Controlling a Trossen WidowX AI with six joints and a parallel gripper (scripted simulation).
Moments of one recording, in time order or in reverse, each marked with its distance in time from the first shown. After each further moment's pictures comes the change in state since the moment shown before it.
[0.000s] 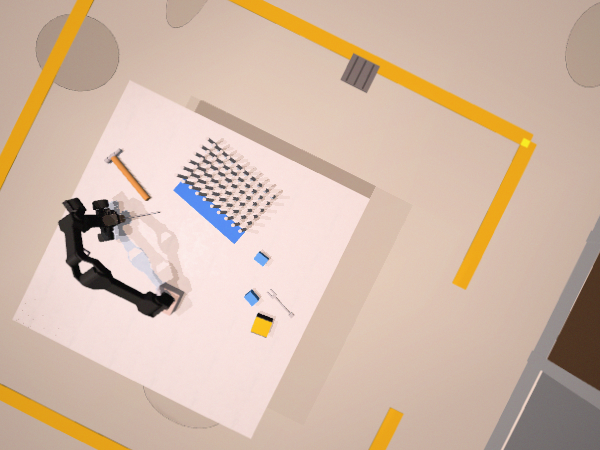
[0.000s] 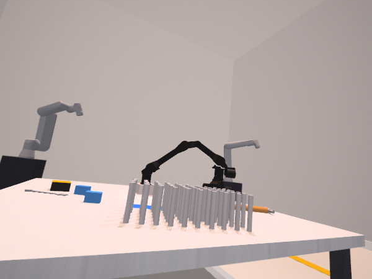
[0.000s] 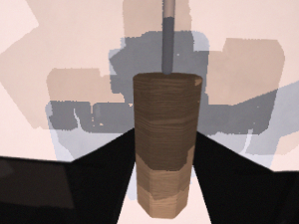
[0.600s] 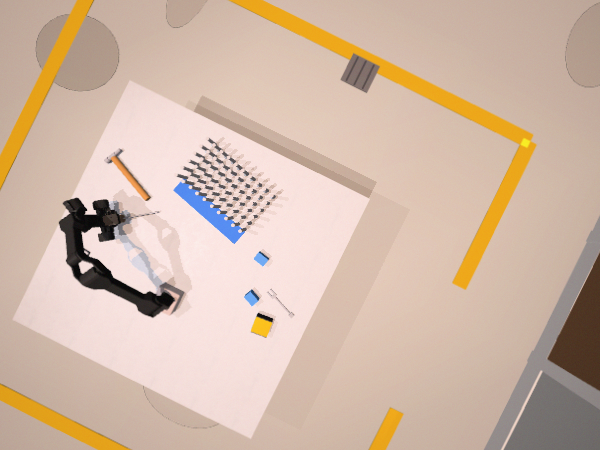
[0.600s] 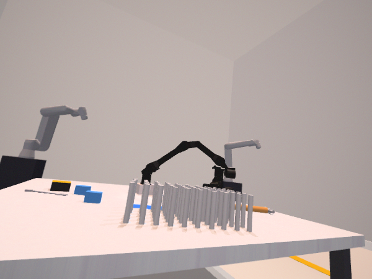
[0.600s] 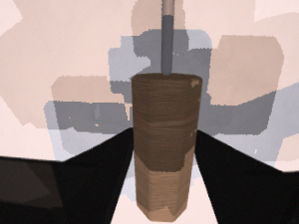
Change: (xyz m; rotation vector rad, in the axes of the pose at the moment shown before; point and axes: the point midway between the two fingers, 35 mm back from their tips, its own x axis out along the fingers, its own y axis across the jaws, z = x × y) arm 0.004 0.000 0.000 0.000 0.001 0.001
